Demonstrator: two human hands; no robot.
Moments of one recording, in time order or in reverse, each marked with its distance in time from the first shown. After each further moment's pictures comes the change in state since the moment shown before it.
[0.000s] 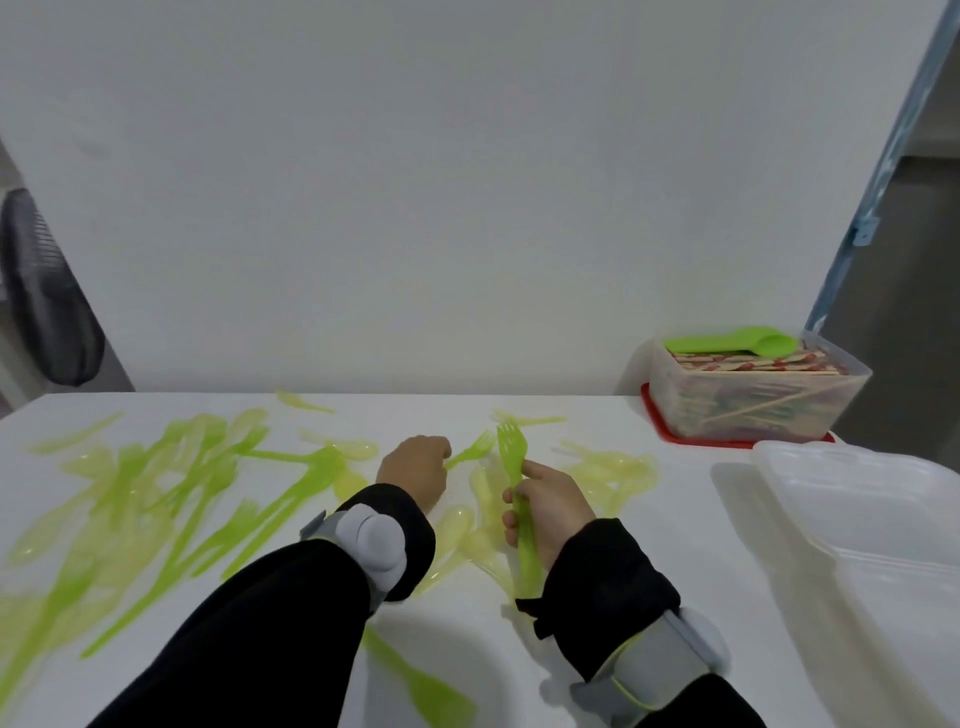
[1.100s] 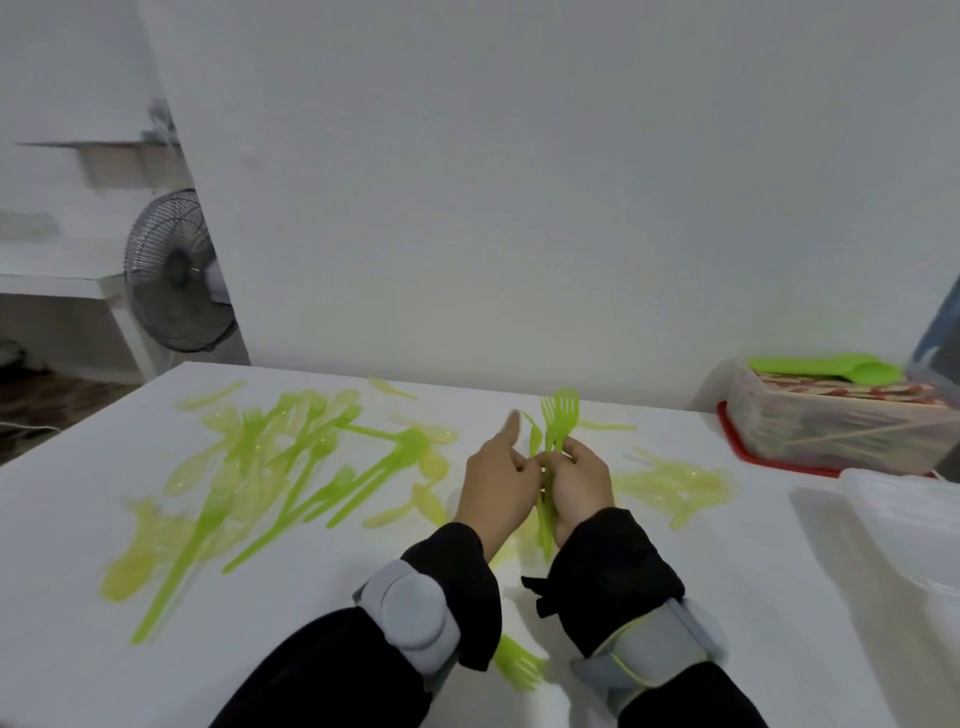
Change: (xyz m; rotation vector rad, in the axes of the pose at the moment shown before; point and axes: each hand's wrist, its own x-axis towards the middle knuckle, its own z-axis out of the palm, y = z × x) left_hand -0.096 0.035 -0.034 -0.892 0.220 -0.080; right_hand -0.014 0.006 0.056 -0.013 0.083 -0.241
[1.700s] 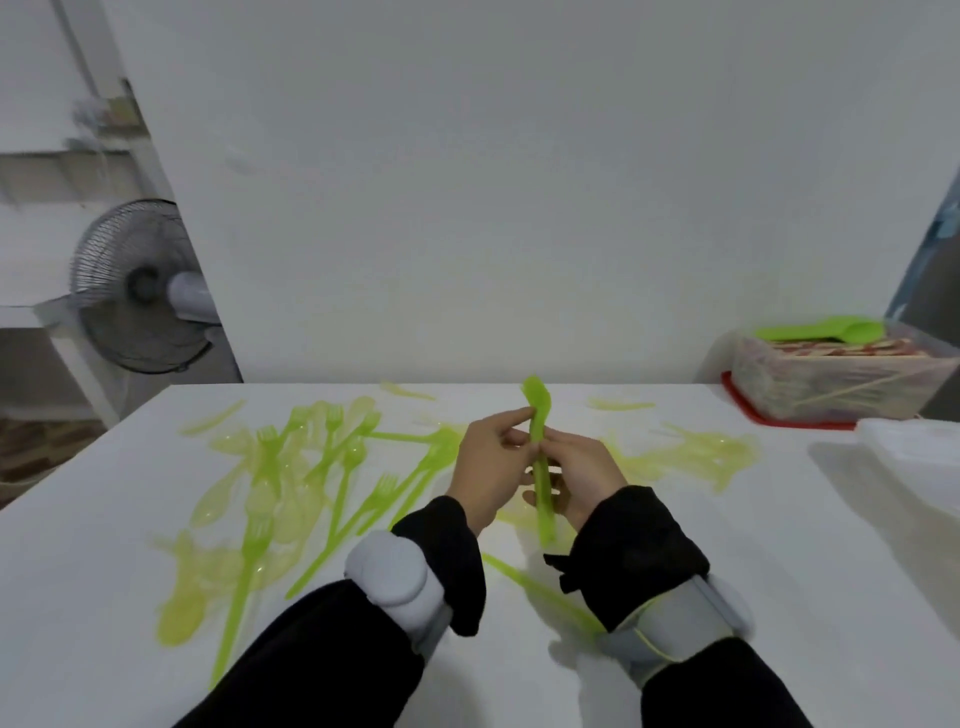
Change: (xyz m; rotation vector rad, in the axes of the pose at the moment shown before) left_hand 0.020 -0.032 -0.069 -0.294 -0.191 0.031; right_hand -0.038 -0.003 0.054 -0.026 -0.137 0.096
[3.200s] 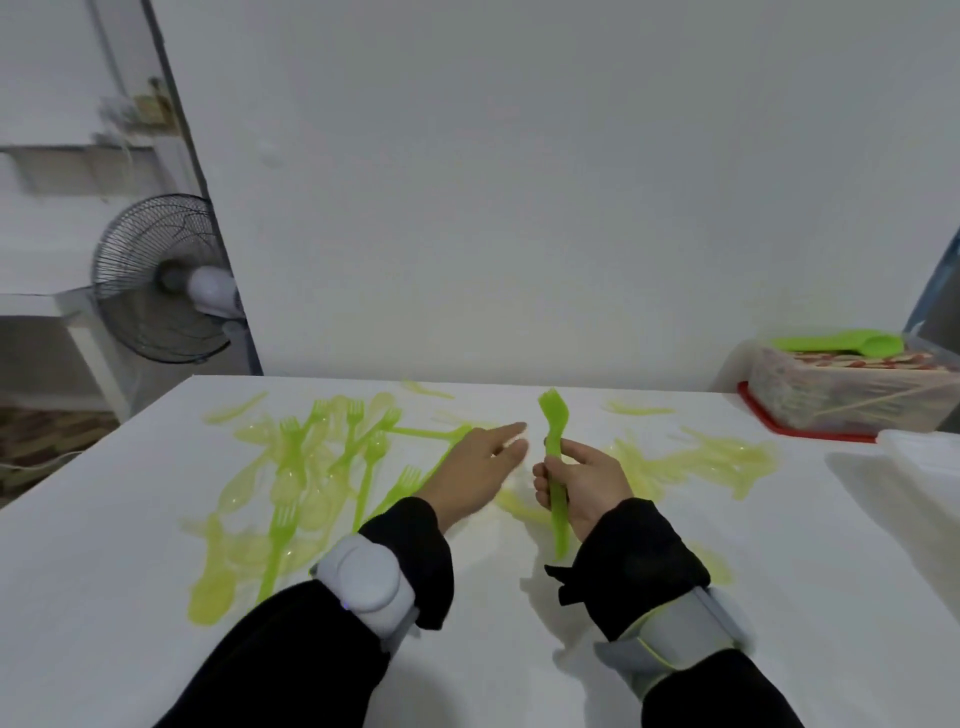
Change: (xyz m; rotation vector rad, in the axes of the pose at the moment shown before) left_hand -0.006 -0.008 -0.056 0.523 -0.159 0.062; right_hand 0.006 0.023 0.017 0.170 0.077 -0.030
